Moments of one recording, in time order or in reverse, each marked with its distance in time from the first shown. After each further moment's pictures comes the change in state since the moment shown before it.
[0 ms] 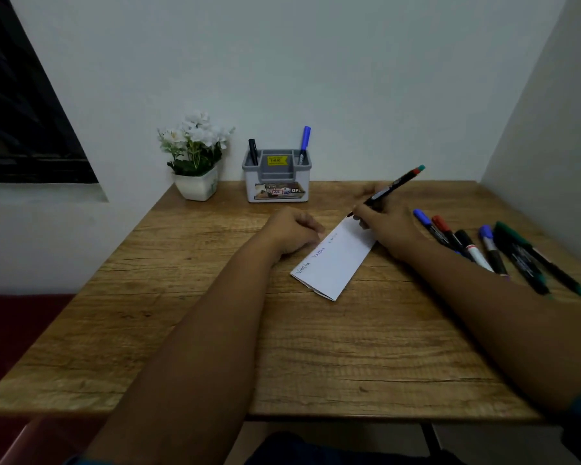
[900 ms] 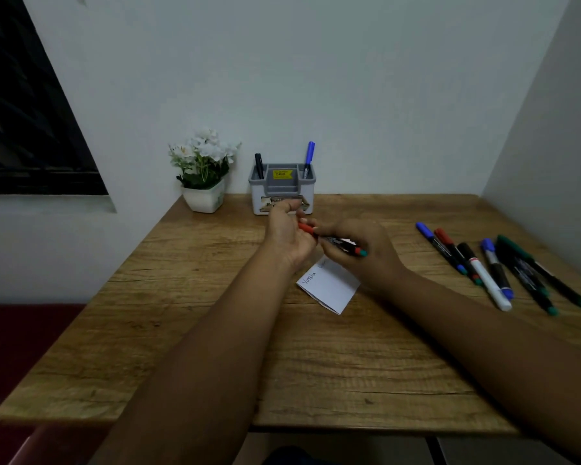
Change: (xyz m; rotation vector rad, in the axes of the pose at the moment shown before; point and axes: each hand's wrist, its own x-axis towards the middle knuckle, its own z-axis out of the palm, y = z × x) left_hand 0.000 0.022 0.001 -1.541 0.049 -0.221; right_hand -0.041 -0.024 0.028 -0.126 -0.110 -0.705
